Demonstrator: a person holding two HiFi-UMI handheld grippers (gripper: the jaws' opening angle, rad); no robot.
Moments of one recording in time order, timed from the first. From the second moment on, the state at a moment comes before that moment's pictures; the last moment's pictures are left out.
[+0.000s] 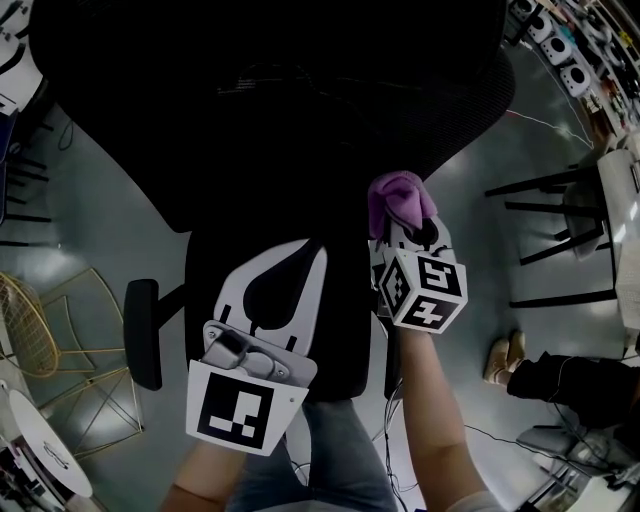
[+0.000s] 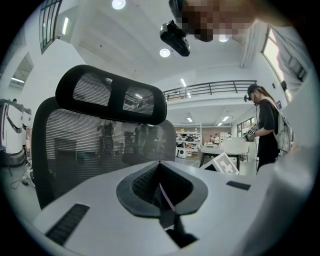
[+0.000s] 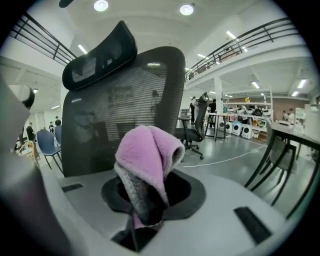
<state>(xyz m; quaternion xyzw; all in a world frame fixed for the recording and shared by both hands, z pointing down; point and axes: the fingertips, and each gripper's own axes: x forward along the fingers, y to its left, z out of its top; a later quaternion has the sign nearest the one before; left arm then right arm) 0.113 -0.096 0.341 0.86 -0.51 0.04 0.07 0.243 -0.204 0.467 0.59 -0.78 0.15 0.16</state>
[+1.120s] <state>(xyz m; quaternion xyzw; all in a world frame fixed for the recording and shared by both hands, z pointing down) 0.014 -0.085 0.342 0.82 -0.57 0.04 0.08 0.153 -0.211 0.469 0.55 -0.80 0.13 0.19</state>
